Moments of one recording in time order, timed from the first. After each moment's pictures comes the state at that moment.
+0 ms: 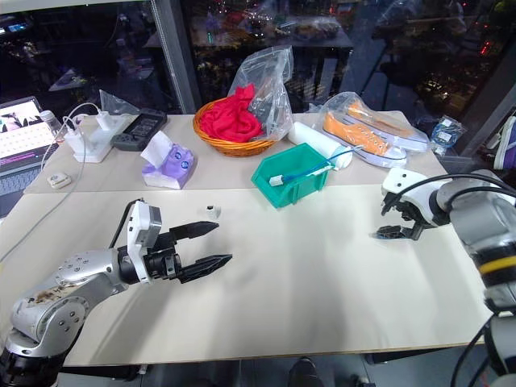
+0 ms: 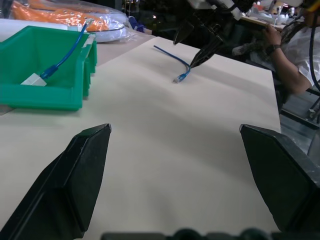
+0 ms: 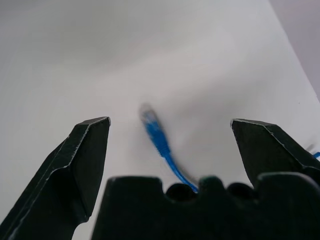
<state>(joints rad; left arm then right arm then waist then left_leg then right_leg) -0.20 0.64 0.08 -0.54 -0.75 0.65 -0.78 -0.87 -1.04 0.34 0.44 -0.11 0.47 1.17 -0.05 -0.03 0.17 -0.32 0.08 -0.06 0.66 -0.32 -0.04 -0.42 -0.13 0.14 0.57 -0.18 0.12</state>
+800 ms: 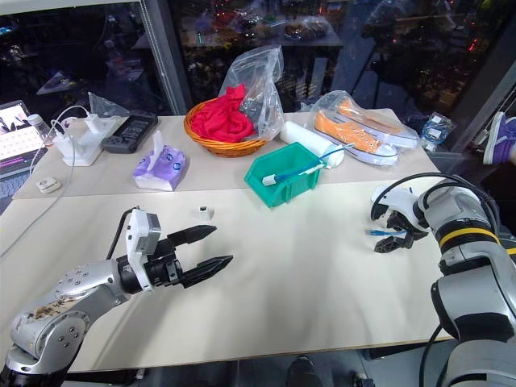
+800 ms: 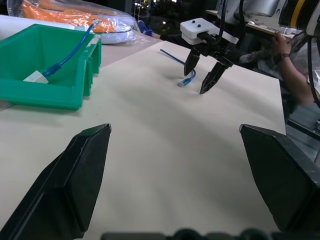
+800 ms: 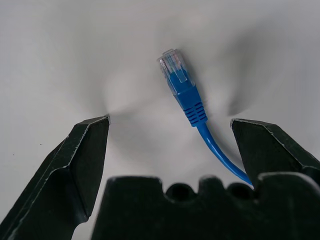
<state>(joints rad) -0.12 0.60 0.10 -0.60 -0.75 0.65 -0.69 -1.09 -0.83 0.43 1.03 -0.32 0.24 1.30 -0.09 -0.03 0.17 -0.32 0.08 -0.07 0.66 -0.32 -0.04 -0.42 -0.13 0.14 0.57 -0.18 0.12</state>
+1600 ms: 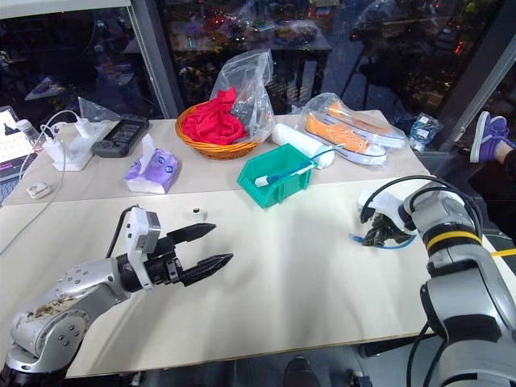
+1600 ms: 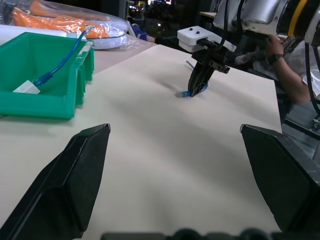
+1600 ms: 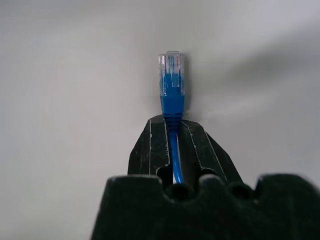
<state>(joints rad) -0.14 0.60 0.10 -0.60 -0.75 0.65 -0.68 -0.96 -0.79 0.34 0.80 -0.24 0.29 1.46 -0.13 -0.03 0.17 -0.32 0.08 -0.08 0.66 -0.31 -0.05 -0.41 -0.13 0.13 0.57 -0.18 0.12</state>
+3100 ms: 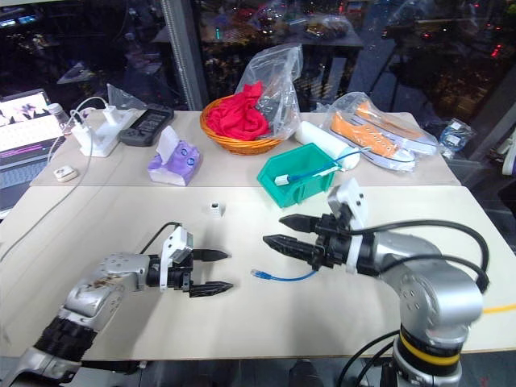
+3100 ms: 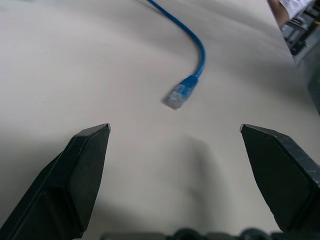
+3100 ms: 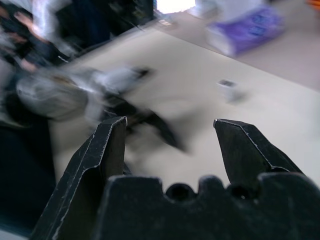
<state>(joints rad) -0.37 0.61 -0.22 0.06 -0.43 0.31 -1.16 -0.38 -0.31 -0.36 -0.79 0.60 1.36 0.95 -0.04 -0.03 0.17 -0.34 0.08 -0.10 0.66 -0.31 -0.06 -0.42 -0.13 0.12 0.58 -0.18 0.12</state>
